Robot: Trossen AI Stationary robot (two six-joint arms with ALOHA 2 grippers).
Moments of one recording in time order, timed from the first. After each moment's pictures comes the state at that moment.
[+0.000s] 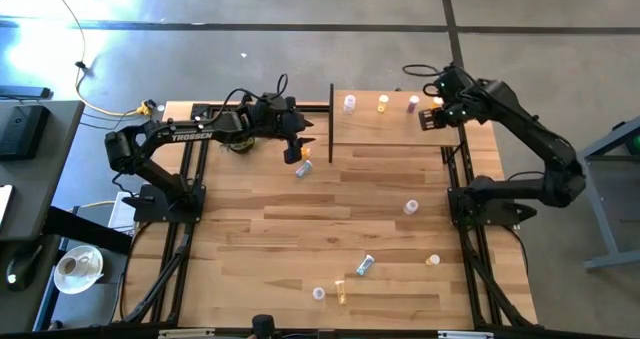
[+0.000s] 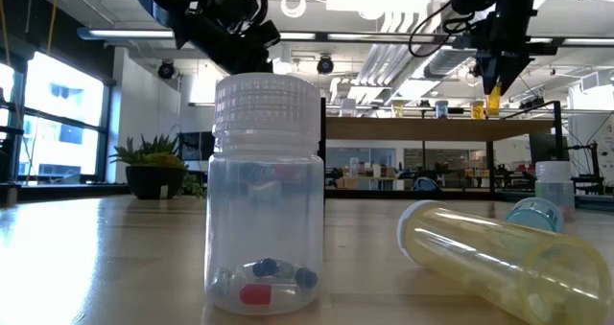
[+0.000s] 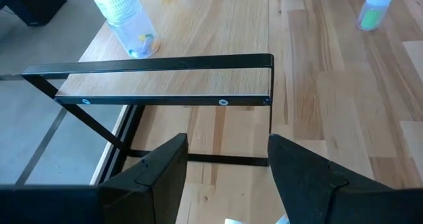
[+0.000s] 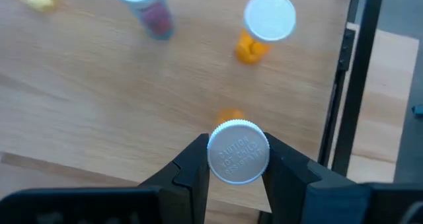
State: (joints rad) left arm 0.59 1.50 0.98 -0.05 0.15 0.37; right arm -0.89 1.15 1.21 -1.26 0.18 0.42
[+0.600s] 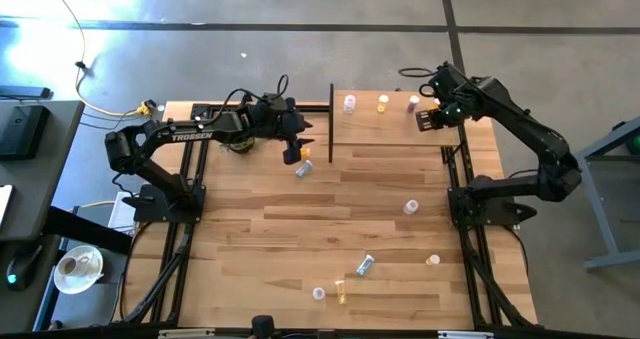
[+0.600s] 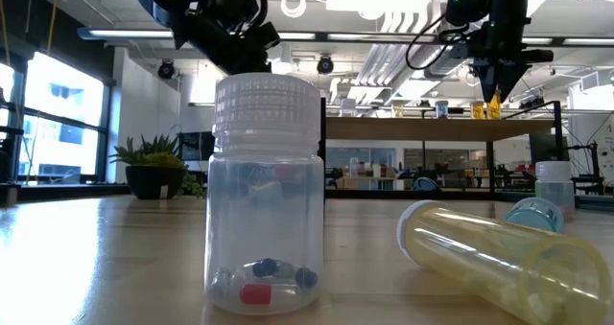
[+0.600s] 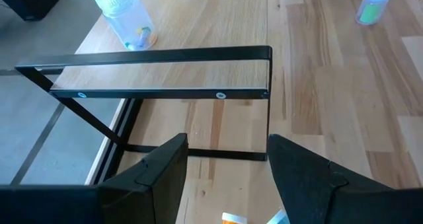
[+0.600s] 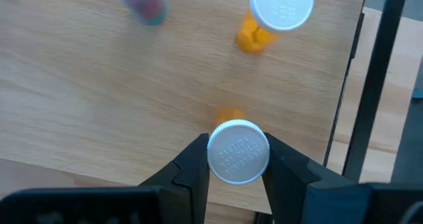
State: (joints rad) left arm 0.59 1.50 0.98 -0.07 0.15 0.37; right arm -0.90 1.21 1.21 -1.28 0.16 0.41
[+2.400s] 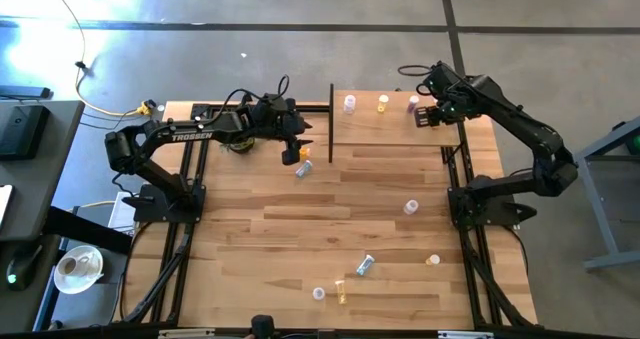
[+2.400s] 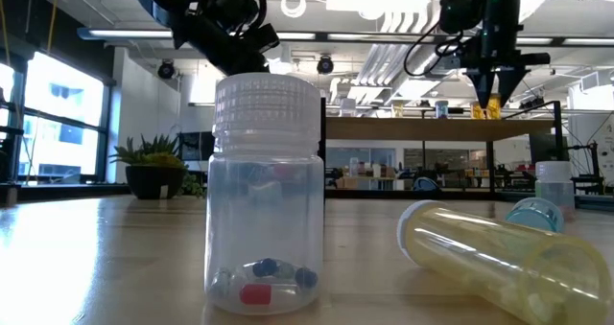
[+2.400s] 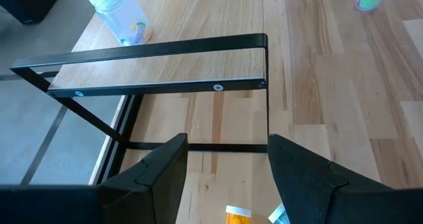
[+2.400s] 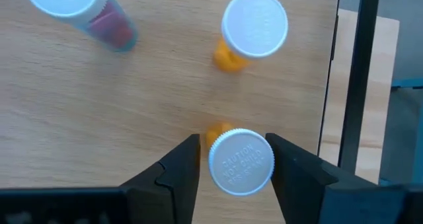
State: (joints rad) left arm 0.59 1.50 0.98 -0.09 0.14 0.41; right arm -0.90 1.26 1.21 -1.25 0.24 0.48
